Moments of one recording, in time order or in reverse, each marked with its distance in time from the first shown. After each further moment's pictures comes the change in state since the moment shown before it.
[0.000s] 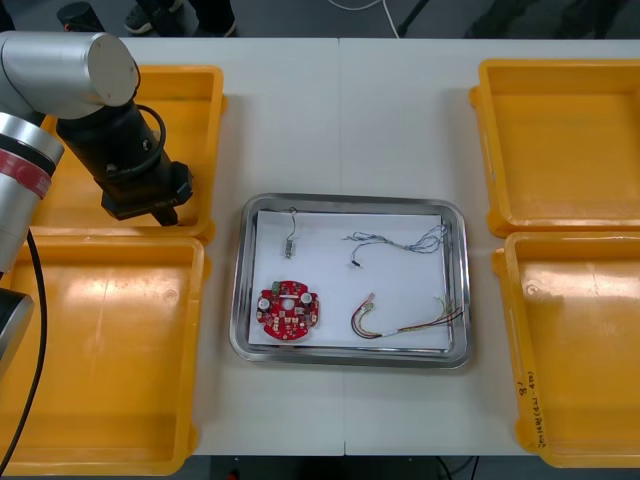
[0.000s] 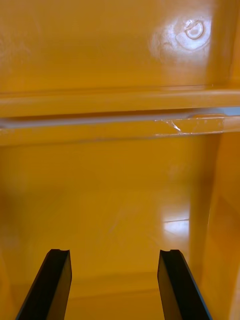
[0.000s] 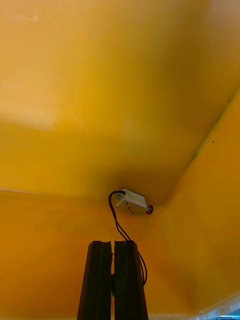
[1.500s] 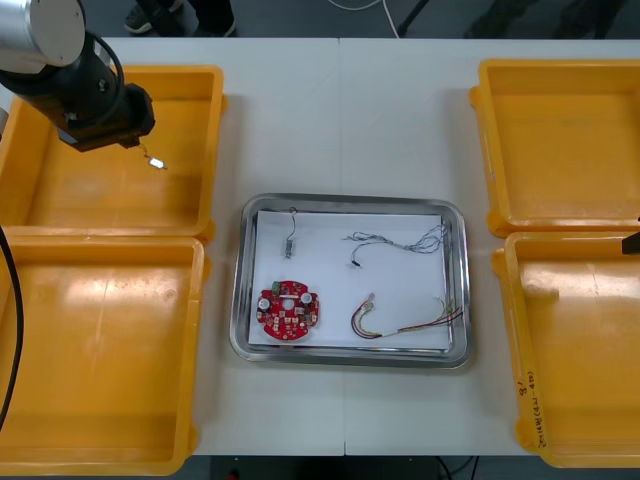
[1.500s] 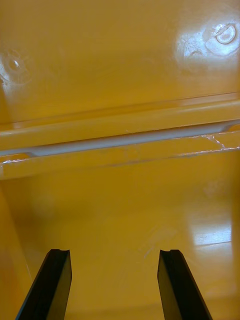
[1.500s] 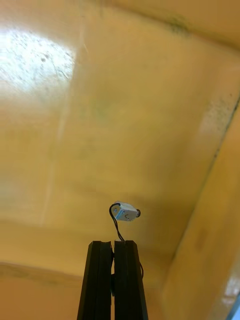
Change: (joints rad) right arm 0.000 0.114 -0.010 0.005 0.050 -0.060 -0.037; left arm 0.004 0.071 0.093 -0.189 -0.194 -0.178 0.012
